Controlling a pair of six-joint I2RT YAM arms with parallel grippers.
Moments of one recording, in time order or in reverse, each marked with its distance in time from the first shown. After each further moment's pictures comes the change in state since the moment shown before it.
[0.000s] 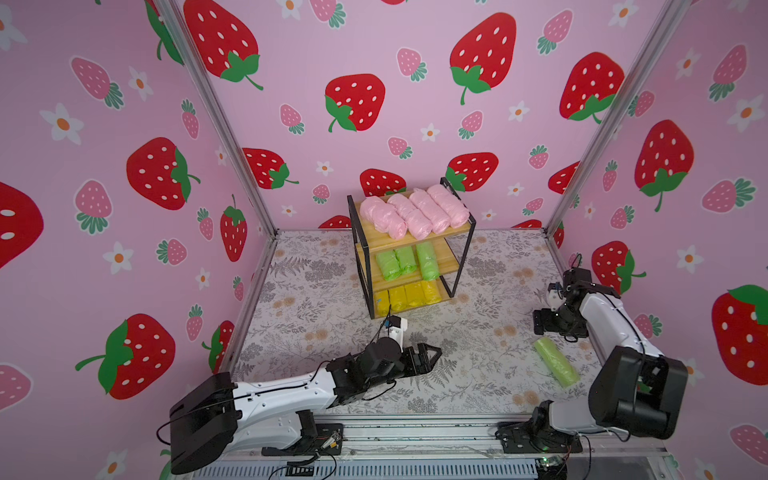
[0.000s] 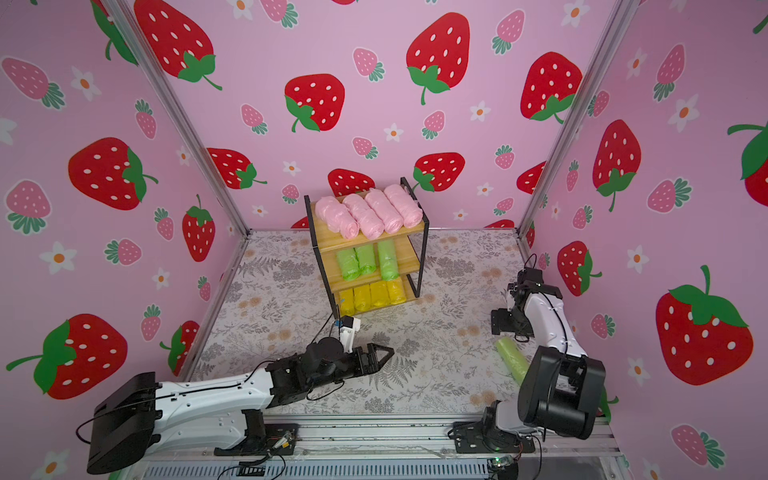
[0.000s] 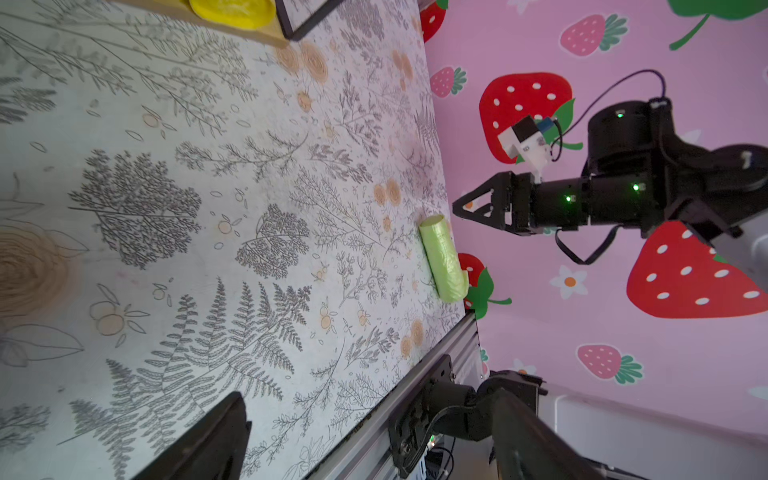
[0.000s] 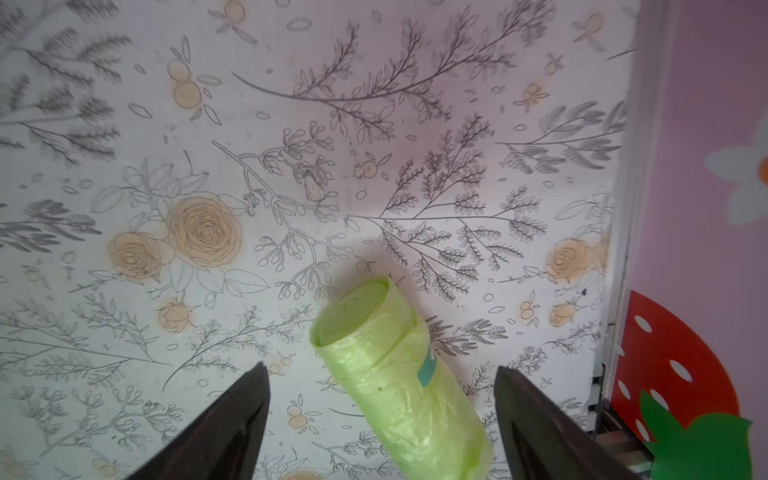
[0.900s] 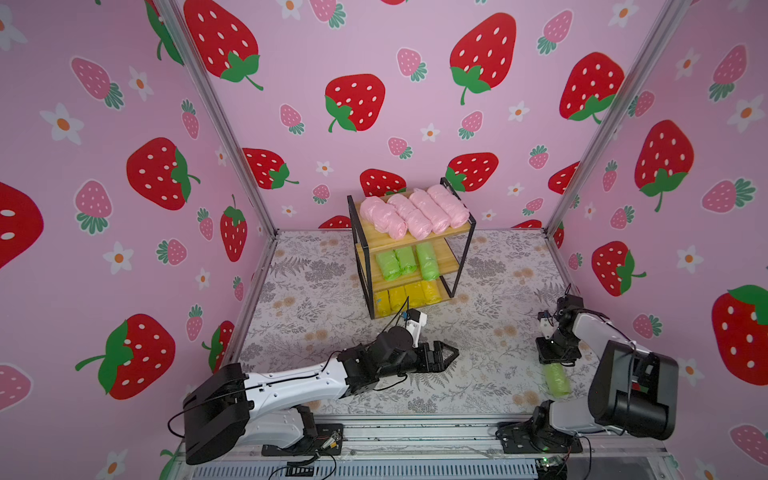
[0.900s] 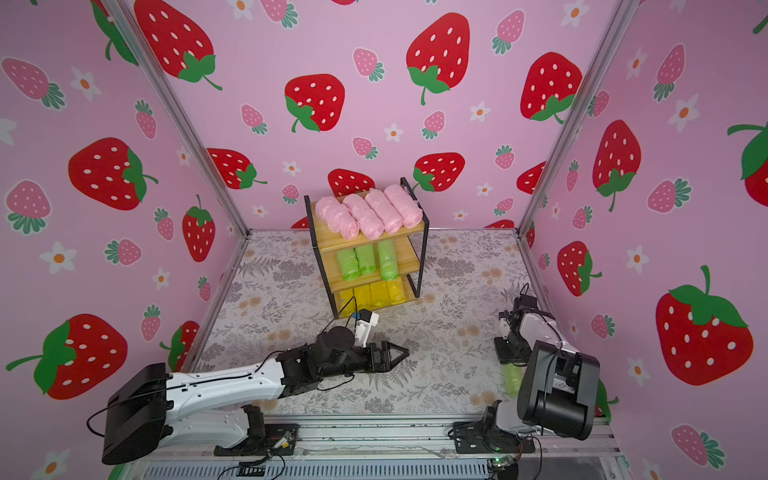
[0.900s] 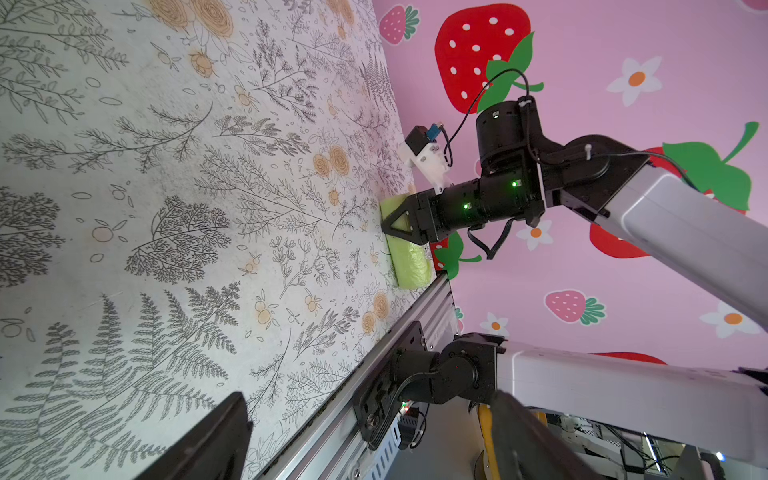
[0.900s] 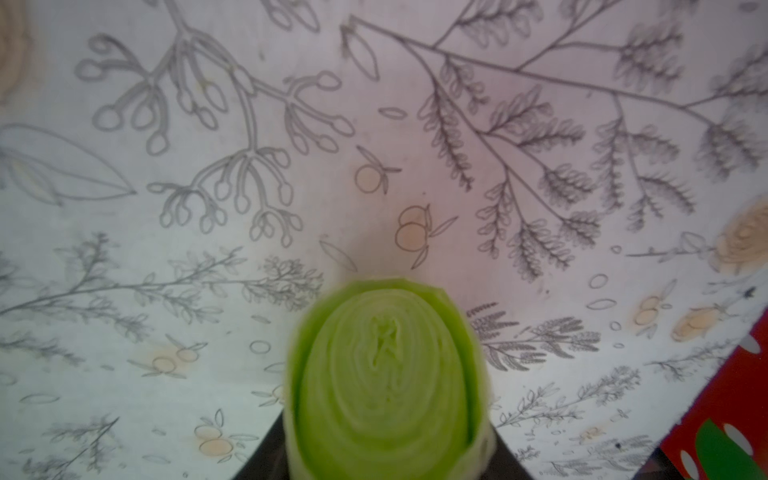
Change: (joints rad) left arm 0.001 0.069 0.135 -0.034 0.122 0.079; right arm -0.061 -0.032 -0.257 0.176 0.044 -0.145
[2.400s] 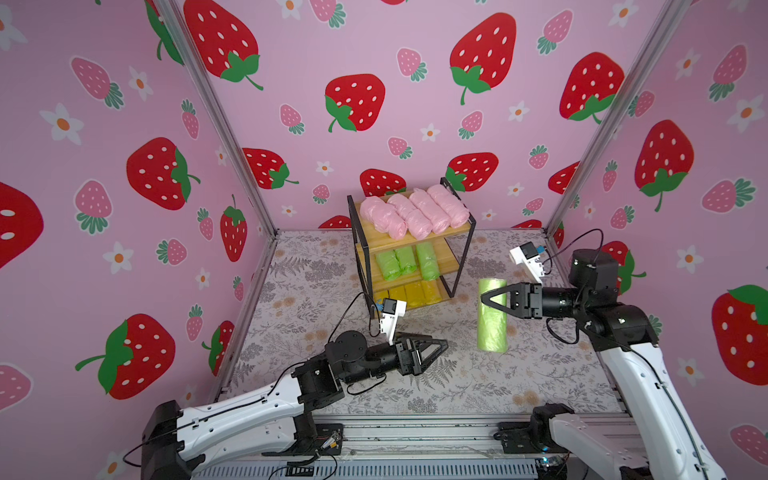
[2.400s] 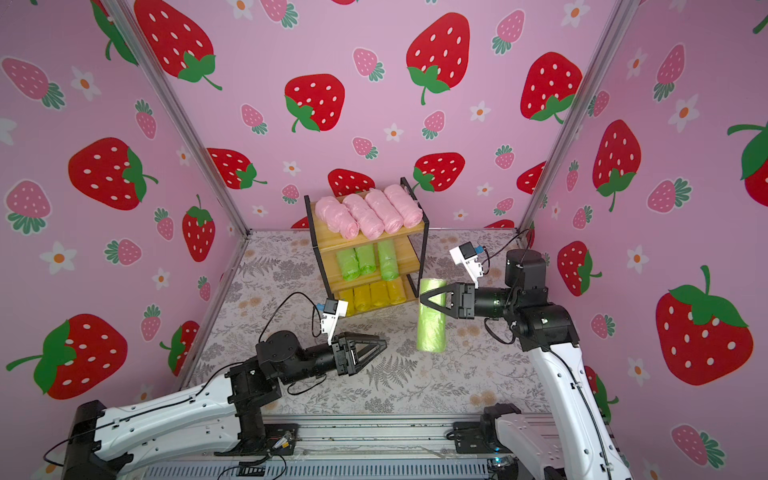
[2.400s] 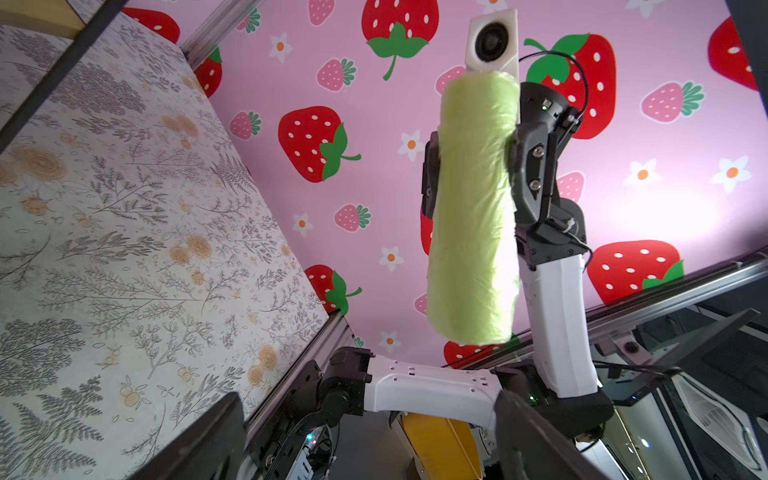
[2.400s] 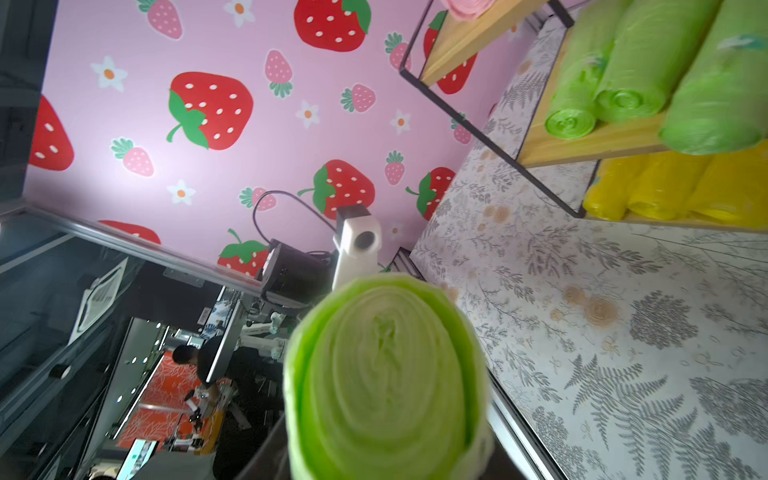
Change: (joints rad) left arm -0.011 -0.350 -0.036 0.111 0.040 0.071; right arm 0.492 -0.478 0.449 0.116 -1.369 0.878
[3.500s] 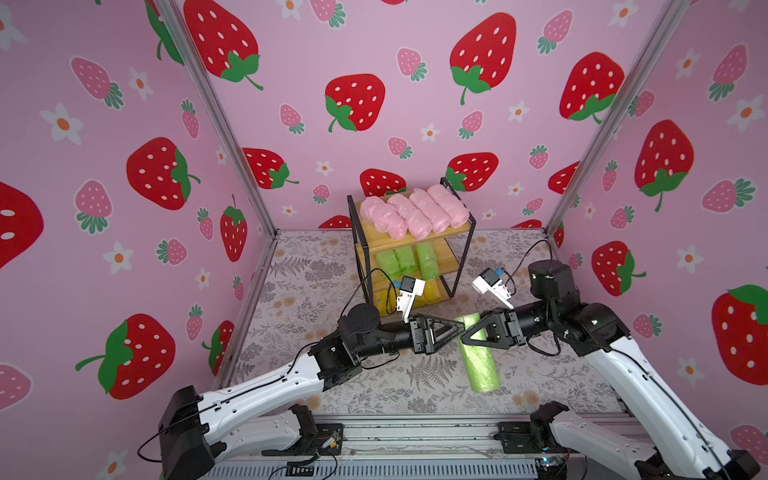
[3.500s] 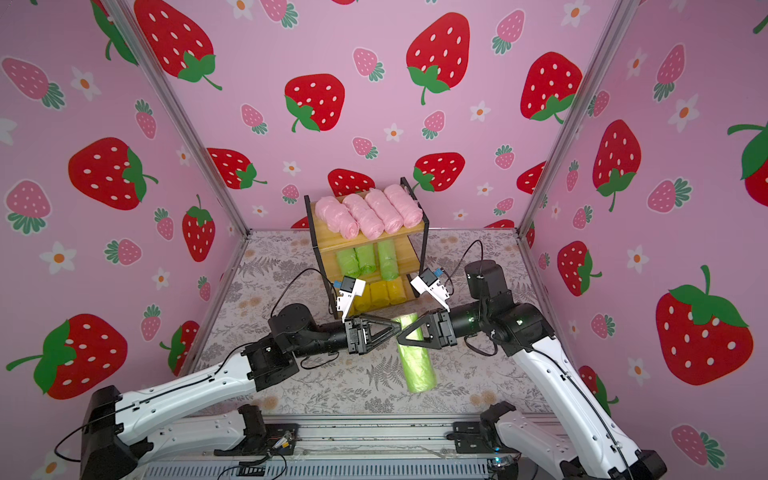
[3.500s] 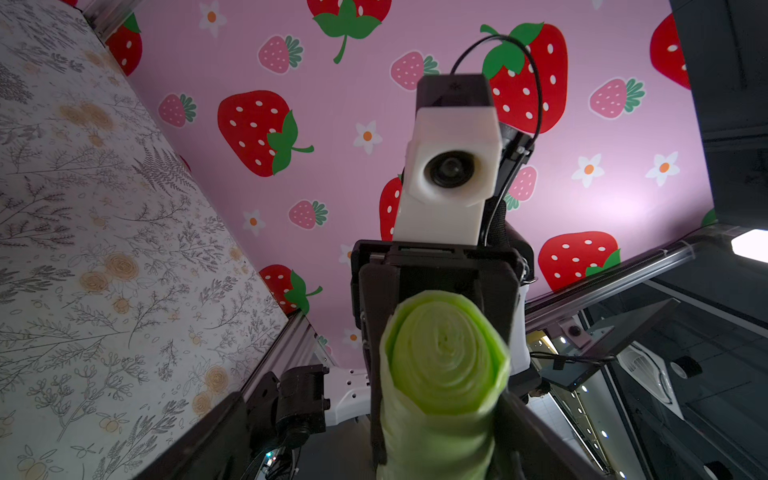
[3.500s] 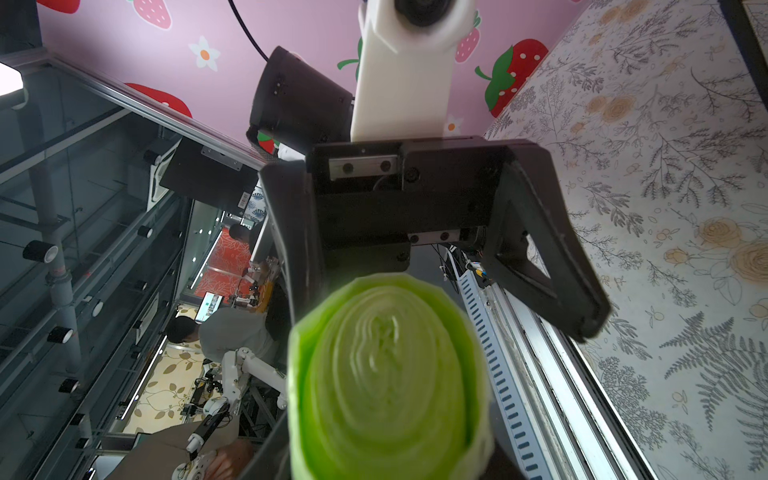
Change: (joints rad) left arm 0.098 0.186 0.193 0.043 0.216 -0.041; right arm 0.298 0.041 -0.037 -0.127 -0.018 -0.171
